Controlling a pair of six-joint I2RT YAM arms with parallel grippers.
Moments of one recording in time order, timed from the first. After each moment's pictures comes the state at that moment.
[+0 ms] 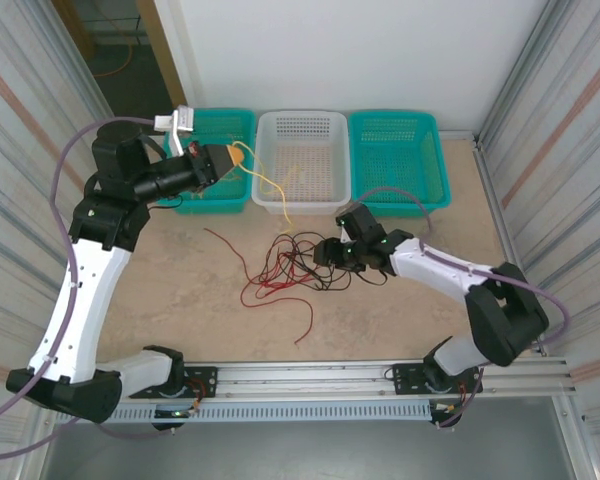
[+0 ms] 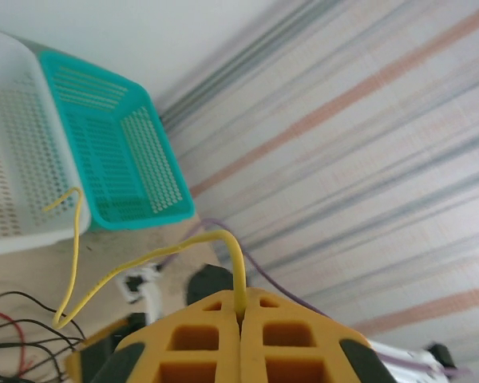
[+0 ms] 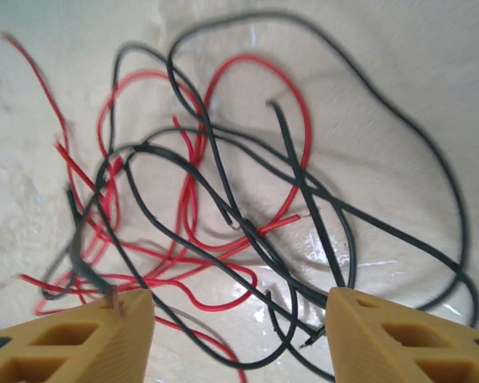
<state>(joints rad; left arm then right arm) -0.23 1.17 1.51 -0.55 0.73 -0.76 0.65 1.44 0.91 -0.39 -0.16 0.72</state>
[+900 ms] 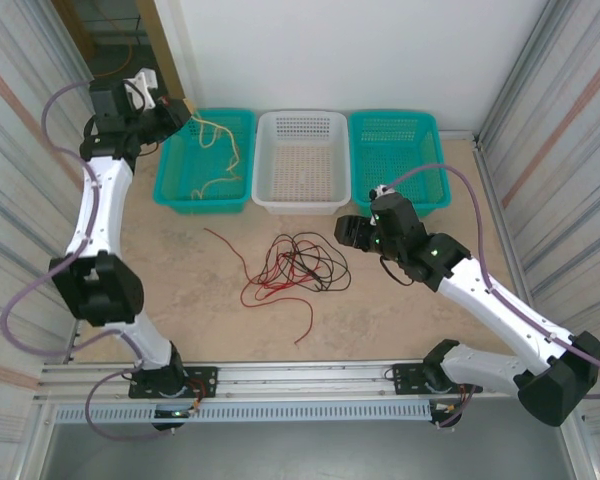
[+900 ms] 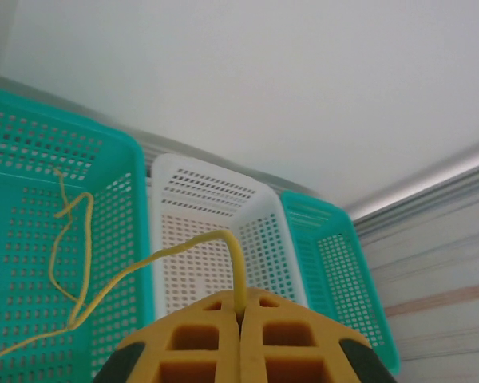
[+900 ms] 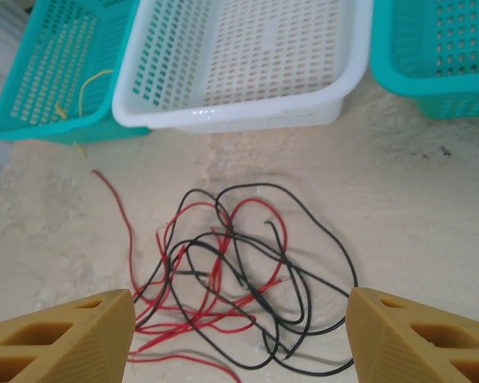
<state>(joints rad) 0.10 1.75 1.82 -0.47 0.62 -0.51 0.68 1.09 1.01 -0.58 0.11 0.68</state>
